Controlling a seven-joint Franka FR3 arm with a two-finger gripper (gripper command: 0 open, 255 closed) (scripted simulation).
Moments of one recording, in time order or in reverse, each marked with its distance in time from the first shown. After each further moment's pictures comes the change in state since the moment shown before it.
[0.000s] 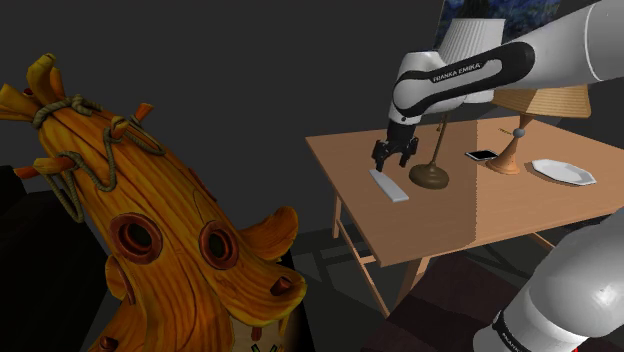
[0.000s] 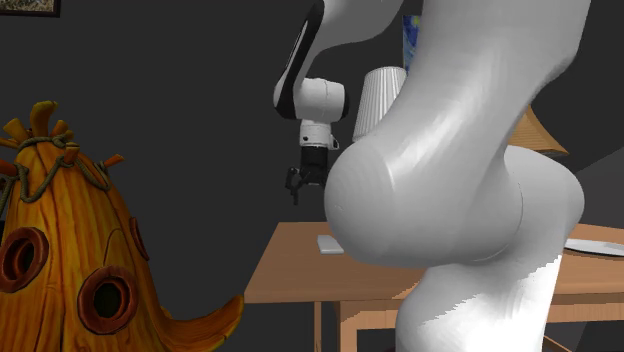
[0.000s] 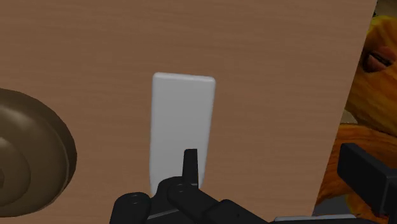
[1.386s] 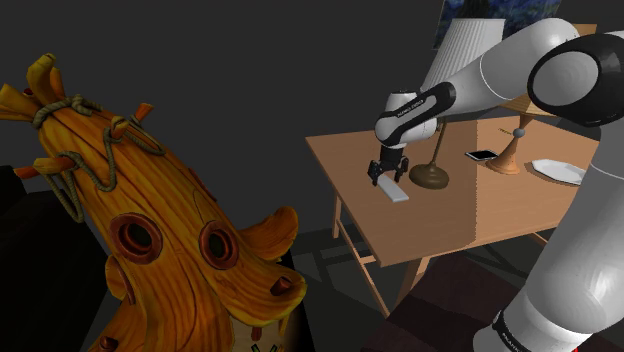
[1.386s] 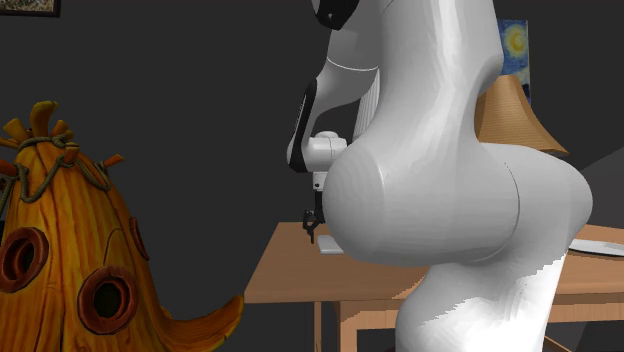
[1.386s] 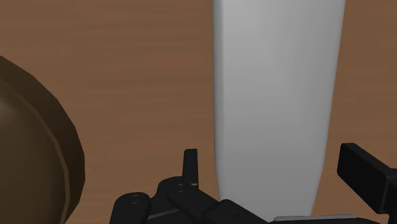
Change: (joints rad) arm -0.060 0.394 -0.056 0.132 0.001 0.223 0.011
